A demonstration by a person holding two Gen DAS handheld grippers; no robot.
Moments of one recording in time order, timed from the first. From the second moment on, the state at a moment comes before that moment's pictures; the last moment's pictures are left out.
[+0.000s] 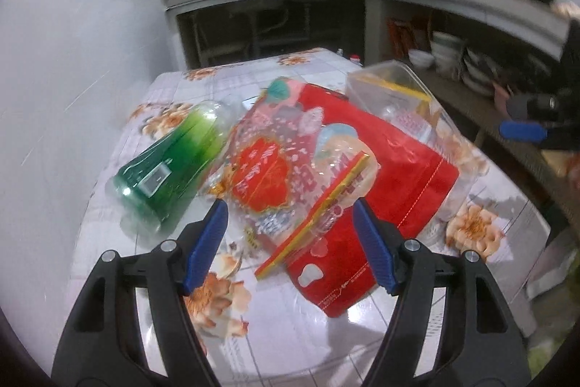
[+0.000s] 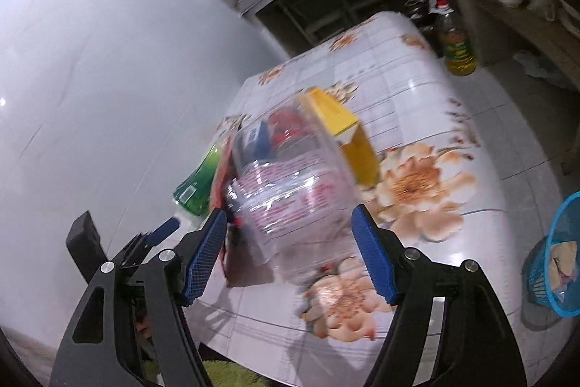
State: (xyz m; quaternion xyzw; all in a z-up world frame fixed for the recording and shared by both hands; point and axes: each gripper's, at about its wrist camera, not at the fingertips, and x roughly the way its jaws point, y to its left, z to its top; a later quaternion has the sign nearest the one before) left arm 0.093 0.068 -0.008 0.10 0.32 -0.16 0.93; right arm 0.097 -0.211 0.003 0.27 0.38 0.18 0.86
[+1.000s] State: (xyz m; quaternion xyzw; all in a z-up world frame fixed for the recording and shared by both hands) left arm 0.082 0.059 -0.011 0.12 0.32 -0.20 0.92; right arm 0.100 -0.187 -0.003 0.28 0.40 0.20 0.85
